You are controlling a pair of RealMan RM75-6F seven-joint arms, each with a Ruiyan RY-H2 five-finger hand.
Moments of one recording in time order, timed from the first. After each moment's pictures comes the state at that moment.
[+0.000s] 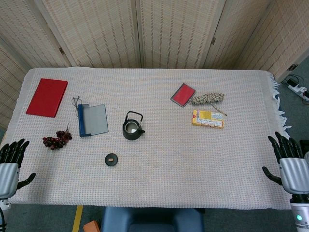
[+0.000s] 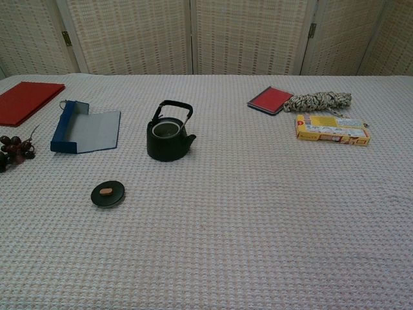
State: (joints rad) left arm -0.09 -1.16 -0.07 -1.58 1.49 1.53 0.09; right arm 0.05 -1.11 0.06 -1.63 -1.51 1.52 -0.08
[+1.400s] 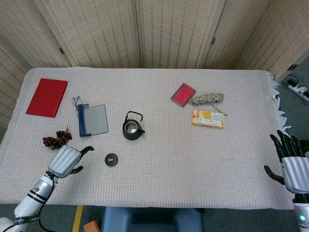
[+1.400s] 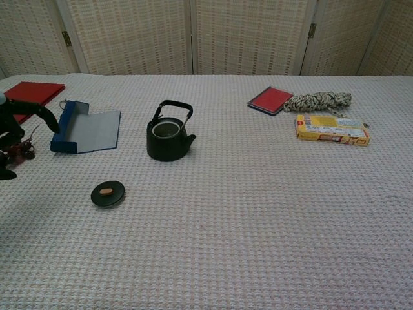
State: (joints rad) left arm -0.43 -1.22 -0.06 -1.59 1.64 1.12 0.16; right arm 0.05 -1.08 0.07 -1.65 -1.52 1.53 -0.08
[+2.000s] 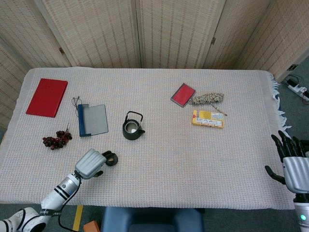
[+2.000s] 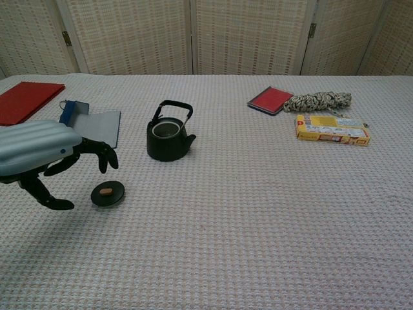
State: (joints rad) left arm -0.54 -1.39 -0.03 -1.52 1.61 1.00 0.24; right arm 0.05 -1.08 0.07 -1.63 -1.51 1.52 -0.05
